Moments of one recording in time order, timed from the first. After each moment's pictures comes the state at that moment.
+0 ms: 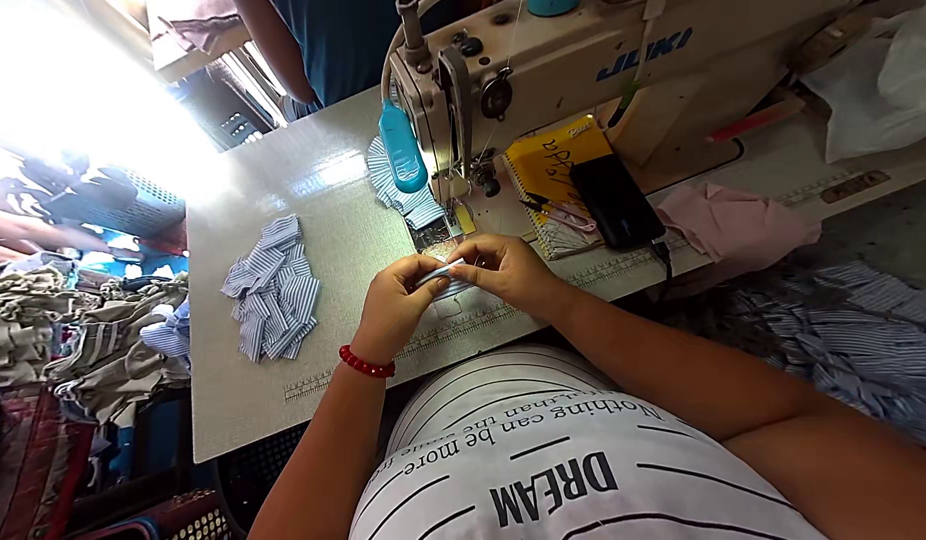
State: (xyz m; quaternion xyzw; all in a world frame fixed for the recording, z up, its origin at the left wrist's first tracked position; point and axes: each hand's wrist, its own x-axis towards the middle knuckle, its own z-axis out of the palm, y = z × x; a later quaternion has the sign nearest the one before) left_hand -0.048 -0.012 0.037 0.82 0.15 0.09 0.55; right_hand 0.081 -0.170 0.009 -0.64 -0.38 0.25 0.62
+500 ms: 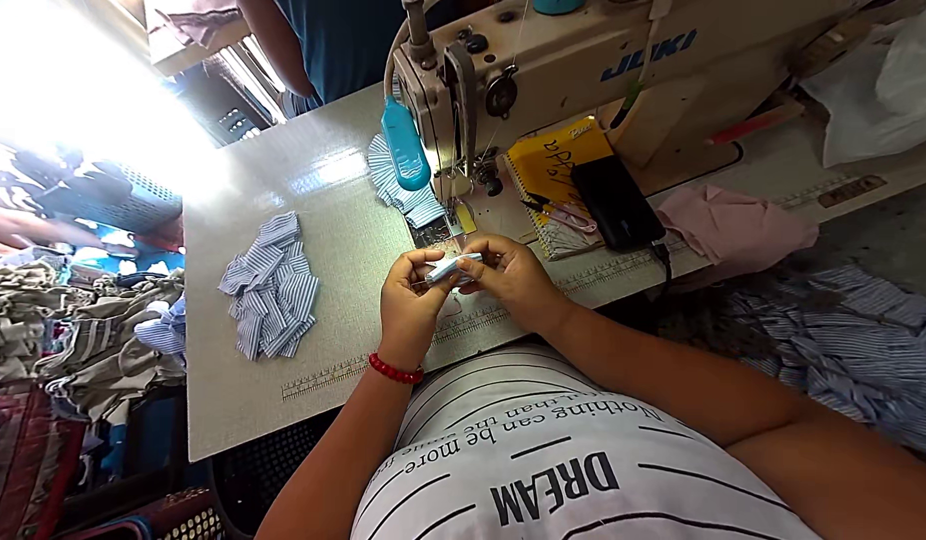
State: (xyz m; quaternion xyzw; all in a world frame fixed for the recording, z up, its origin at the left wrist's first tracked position) left_hand -0.043 -0.042 0.016 0.69 0.23 0.21 0.65; right_hand 0.062 -0.171 0.007 -0.60 -0.26 0.29 0.70
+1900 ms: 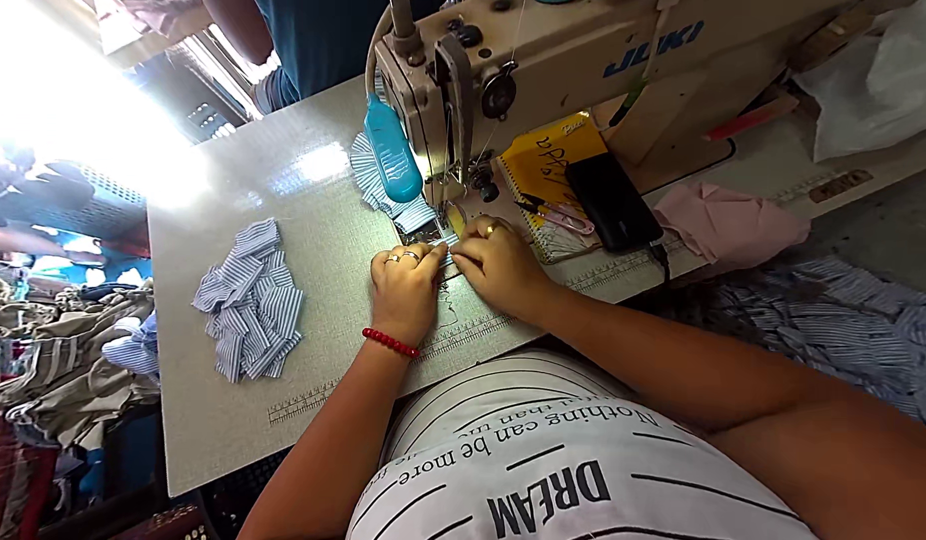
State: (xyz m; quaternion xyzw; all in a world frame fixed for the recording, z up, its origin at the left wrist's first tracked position) left_hand -0.009 -0.007 -0.020 0.98 0.06 0.16 0.10; right_hand 0.094 -0.153 -0.010 -0.83 -0.45 0.01 0.33
